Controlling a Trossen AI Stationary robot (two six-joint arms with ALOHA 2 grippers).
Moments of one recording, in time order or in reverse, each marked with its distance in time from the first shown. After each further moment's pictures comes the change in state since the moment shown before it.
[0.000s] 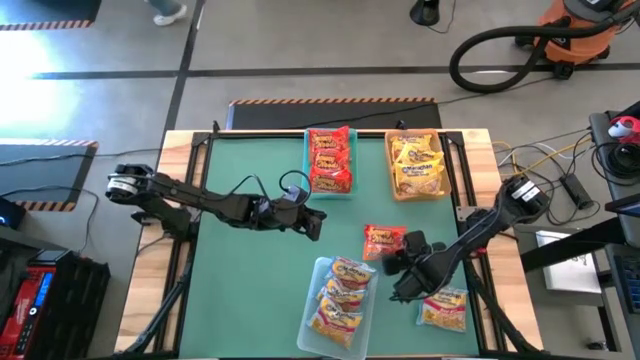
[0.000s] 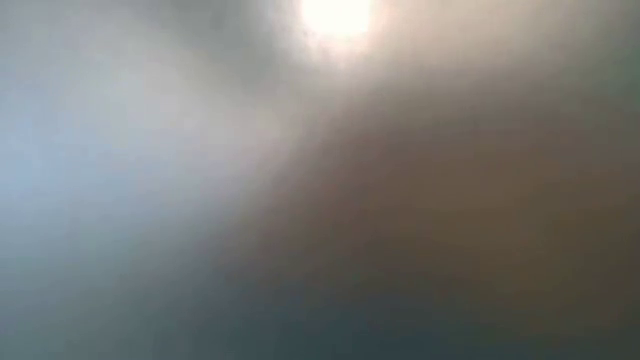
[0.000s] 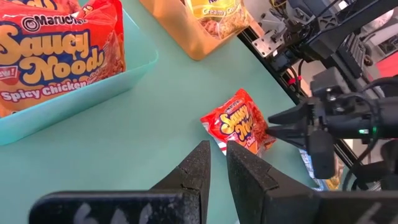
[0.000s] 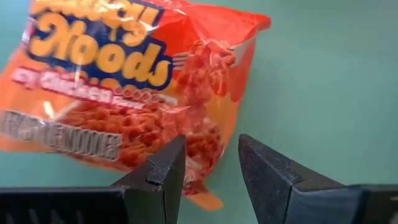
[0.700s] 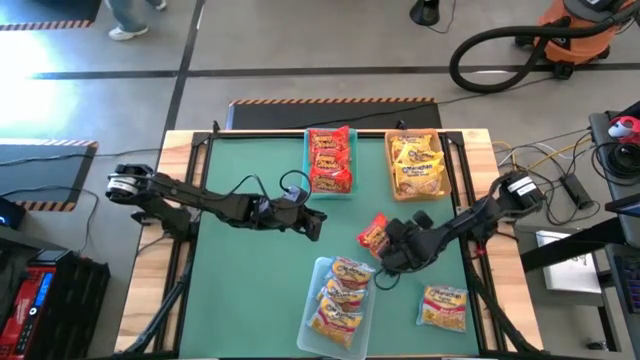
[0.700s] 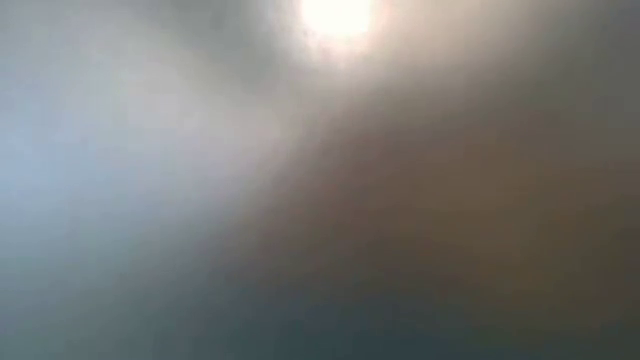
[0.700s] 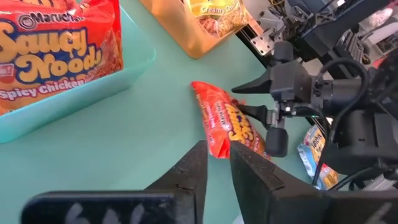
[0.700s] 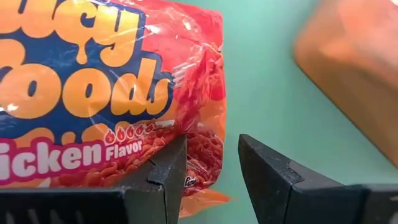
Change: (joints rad) left arm 0.000 0.000 0.000 0.001 0.011 -0.001; right arm -0.207 0.000 -0.148 0.196 0.160 -0.845
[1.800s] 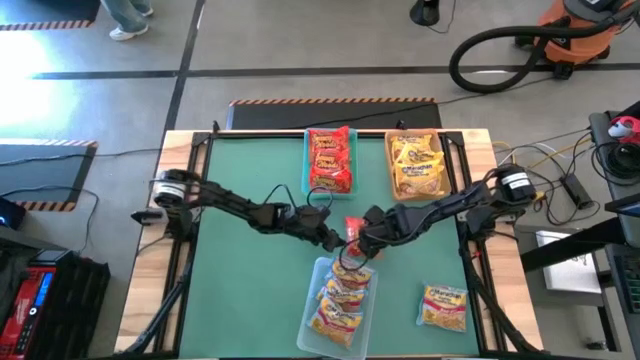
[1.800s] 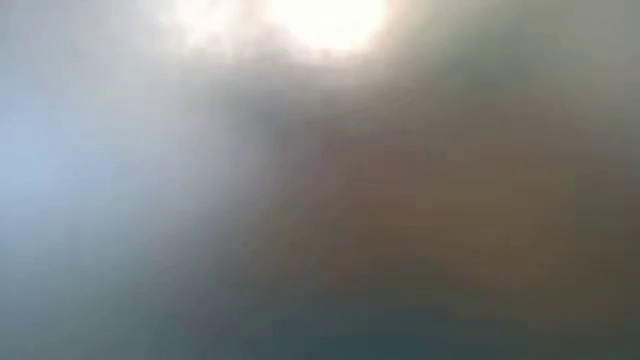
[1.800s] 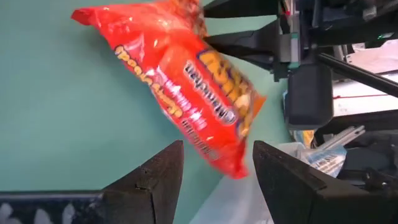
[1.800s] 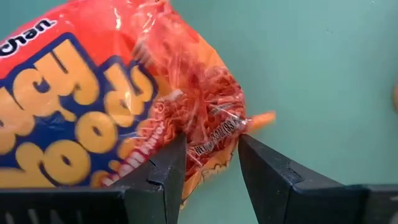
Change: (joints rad) left arm 0.057 0.366 0.000 0.374 0.407 -0.169; right arm -0.244 0.018 0.142 0.154 -0.261 -0.264
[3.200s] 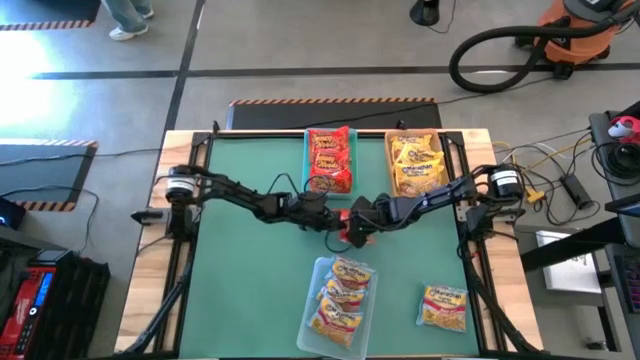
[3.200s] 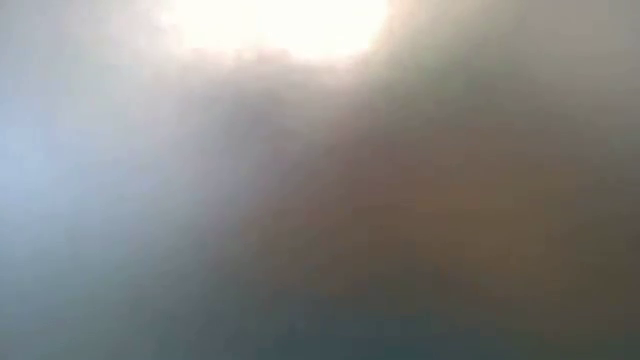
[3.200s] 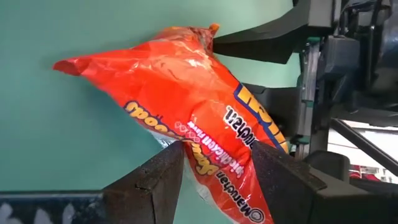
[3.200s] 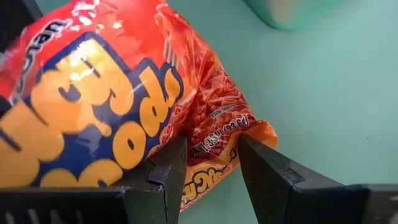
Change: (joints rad) left arm 0.125 0.068 -0.001 0.052 0.030 -0.176; right arm -0.141 0.086 -0.012 0.290 -0.014 -0.258
